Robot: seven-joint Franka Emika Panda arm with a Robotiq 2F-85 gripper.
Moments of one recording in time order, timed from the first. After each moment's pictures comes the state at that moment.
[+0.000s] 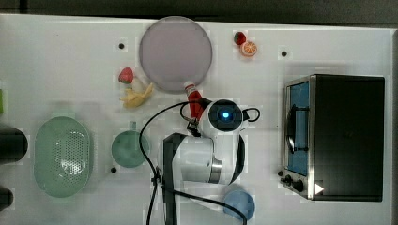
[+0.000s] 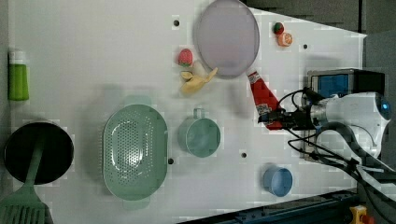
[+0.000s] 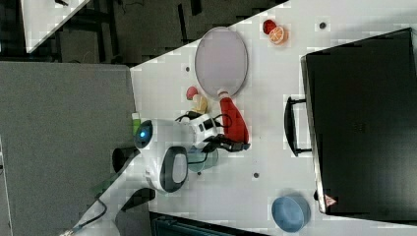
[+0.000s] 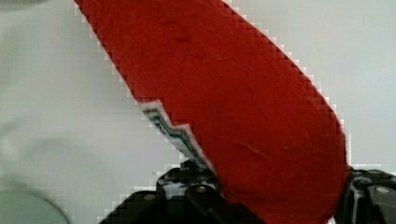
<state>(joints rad) -0.17 0.24 0.11 -2.39 0.03 0.88 -0.51</state>
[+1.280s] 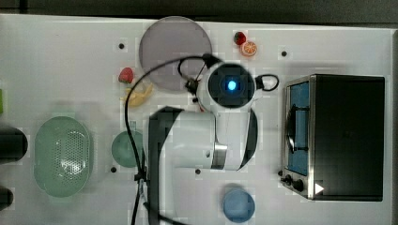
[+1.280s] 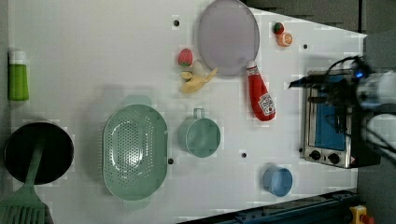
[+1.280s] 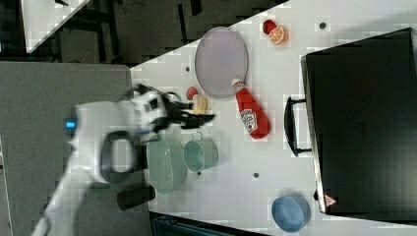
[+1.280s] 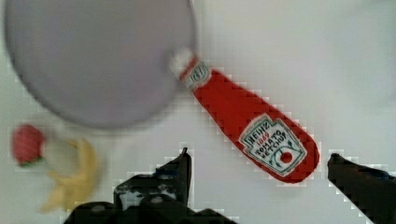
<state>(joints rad) -0.16 0.09 0.12 -2.11 0.03 0.66 -0.34</state>
